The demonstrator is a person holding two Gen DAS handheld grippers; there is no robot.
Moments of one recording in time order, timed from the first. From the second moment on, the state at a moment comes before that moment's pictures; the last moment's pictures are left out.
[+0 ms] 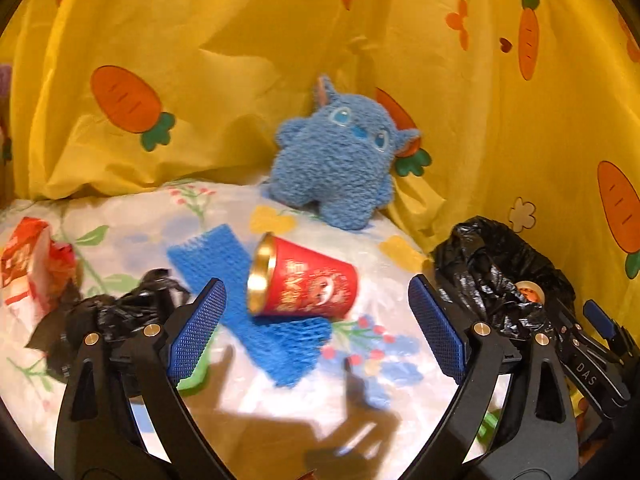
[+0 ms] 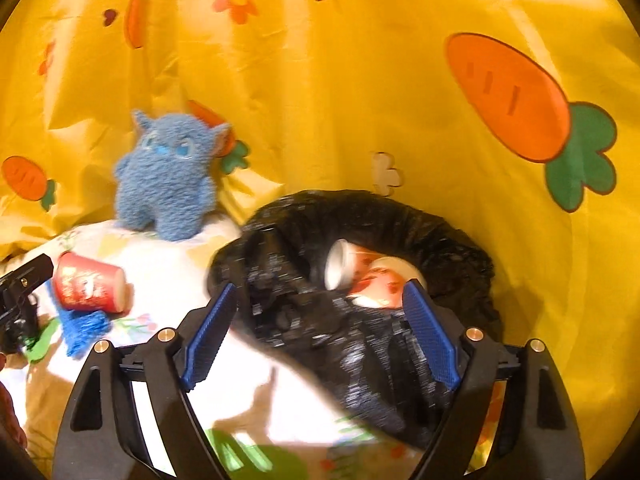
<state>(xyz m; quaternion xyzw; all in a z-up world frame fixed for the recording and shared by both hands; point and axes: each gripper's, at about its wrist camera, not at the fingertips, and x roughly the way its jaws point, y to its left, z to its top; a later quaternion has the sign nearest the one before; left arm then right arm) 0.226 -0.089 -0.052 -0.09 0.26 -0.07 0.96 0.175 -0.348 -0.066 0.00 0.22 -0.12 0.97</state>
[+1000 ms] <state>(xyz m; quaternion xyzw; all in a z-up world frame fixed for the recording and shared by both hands) 0.121 0.151 -0.067 -0.14 0.23 0.22 0.94 0.169 -0.077 -0.097 -0.08 0.26 0.22 0.94</state>
